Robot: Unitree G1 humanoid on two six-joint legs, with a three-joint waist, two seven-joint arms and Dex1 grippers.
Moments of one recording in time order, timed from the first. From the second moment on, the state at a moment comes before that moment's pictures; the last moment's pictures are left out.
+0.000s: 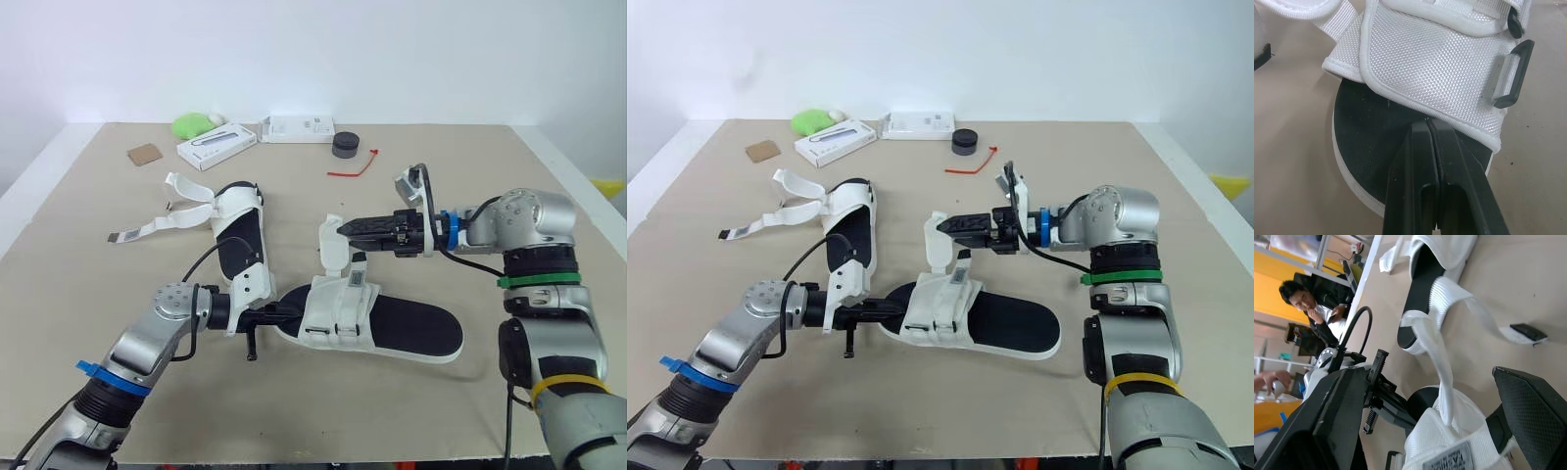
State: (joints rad) left arm -0.35 0.56 -0.27 -0.15 -0.29 0.37 -1.07; right arm -1.04 -0.51 -0.06 0.54 0.64 1.50 0.92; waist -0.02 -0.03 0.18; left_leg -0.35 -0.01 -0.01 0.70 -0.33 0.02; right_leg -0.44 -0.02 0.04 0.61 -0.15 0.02
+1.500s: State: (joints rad) left arm -0.34 0.56 -0.27 -0.16 -0.29 0.35 -1.06; right arm -1.30 -0.34 -0.35 1.11 0.57 1.24 0.65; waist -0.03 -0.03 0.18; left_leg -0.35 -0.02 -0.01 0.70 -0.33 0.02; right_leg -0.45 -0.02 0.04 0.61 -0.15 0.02
